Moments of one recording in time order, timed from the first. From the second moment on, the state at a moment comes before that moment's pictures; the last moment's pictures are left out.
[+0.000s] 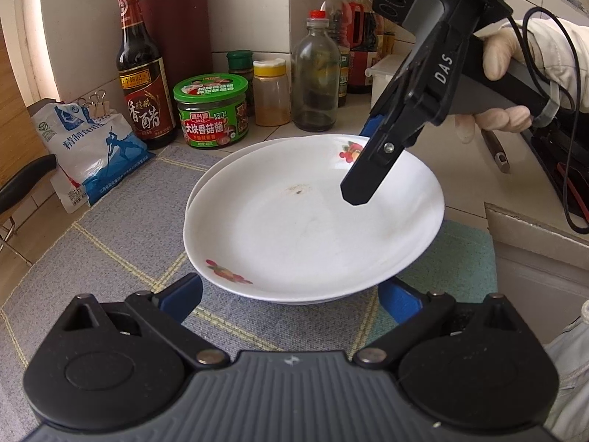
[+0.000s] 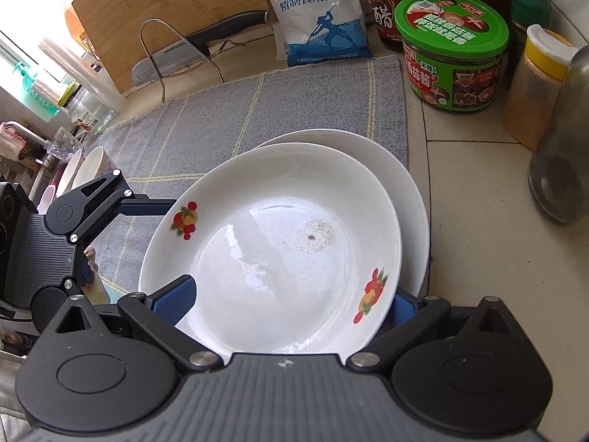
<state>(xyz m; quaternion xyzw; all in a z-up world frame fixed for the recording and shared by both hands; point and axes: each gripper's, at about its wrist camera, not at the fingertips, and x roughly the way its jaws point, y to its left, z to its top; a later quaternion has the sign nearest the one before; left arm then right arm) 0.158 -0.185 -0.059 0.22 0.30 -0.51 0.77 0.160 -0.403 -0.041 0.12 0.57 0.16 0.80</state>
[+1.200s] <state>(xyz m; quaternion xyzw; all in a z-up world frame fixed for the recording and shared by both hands) 0.142 -0.167 -0.052 0.19 0.28 -0.49 0.81 0.137 -0.381 -0.028 0.04 0.57 0.09 0.82</state>
